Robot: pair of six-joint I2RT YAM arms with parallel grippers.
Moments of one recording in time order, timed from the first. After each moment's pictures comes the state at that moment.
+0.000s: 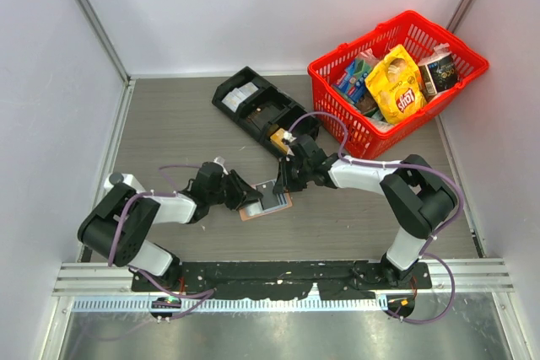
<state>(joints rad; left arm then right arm) -0.52 1.48 0.38 0.43 0.33 -1.21 0.71 1.72 0.92 -0.08 -0.29 0.60</state>
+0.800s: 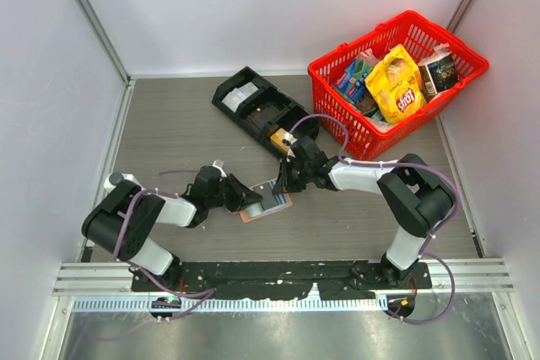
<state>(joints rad) -0.52 1.53 0.33 0.59 0.36 -1.28 0.70 1.73 0.88 0.01 -0.31 0.61</state>
